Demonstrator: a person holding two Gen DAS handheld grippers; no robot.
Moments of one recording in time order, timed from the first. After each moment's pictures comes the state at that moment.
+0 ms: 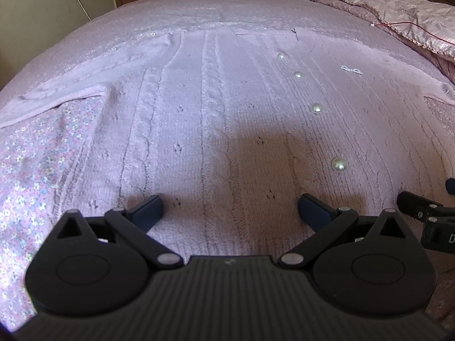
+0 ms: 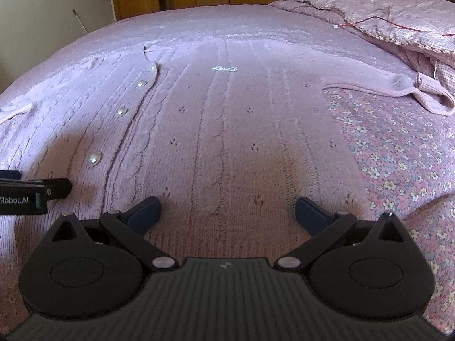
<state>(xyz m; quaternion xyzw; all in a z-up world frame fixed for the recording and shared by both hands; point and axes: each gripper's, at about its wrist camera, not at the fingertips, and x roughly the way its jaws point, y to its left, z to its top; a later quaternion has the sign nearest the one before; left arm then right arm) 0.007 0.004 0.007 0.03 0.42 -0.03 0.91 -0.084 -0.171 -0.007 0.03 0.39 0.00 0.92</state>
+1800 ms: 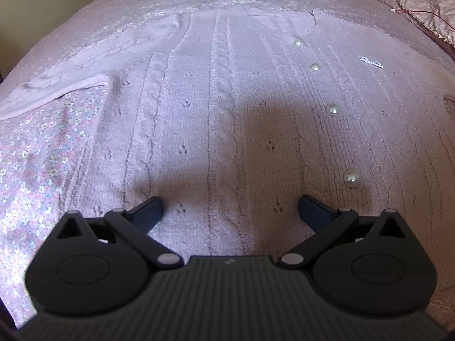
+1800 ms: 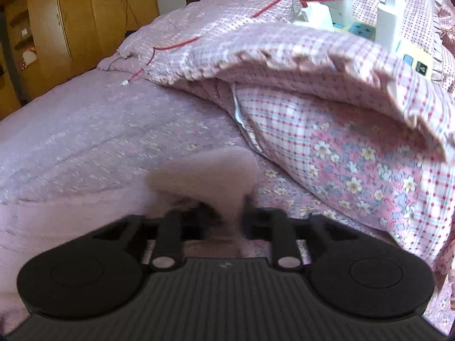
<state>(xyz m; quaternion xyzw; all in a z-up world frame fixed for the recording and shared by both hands) 0.039 -0.003 0.015 0.03 0.47 0.00 0.88 0.059 -0.539 0.007 0.16 0.29 -0.28 0.90</state>
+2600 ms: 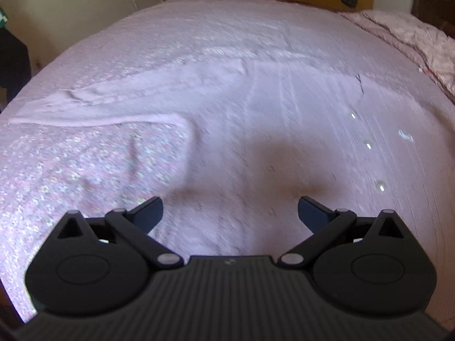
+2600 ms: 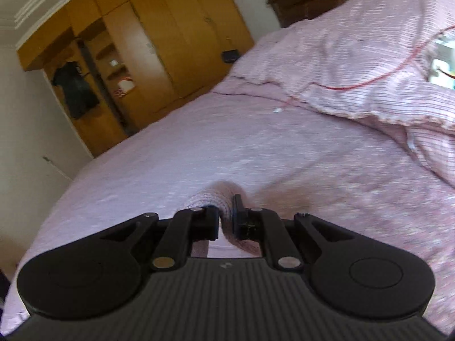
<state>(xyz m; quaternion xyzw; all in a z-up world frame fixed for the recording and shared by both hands) 0.044 0.077 0.060 -0.03 0.40 0.05 0.91 0.063 -0.346 0.141 0.24 0.22 -0.07 0.94</state>
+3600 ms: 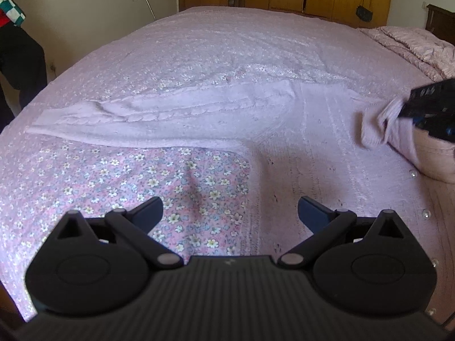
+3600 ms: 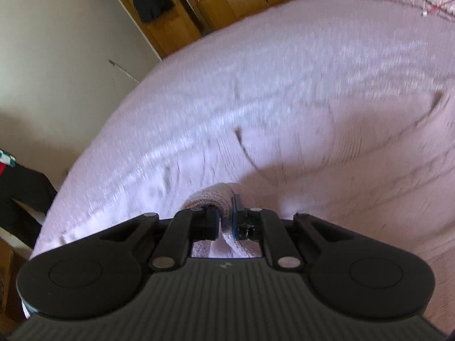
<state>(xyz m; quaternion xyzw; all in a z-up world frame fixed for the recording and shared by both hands) 0.065 0.138 0.060 -0.03 0.38 0.08 0.92 0.136 -0.044 0.060 0.21 0.37 0.12 0.90</state>
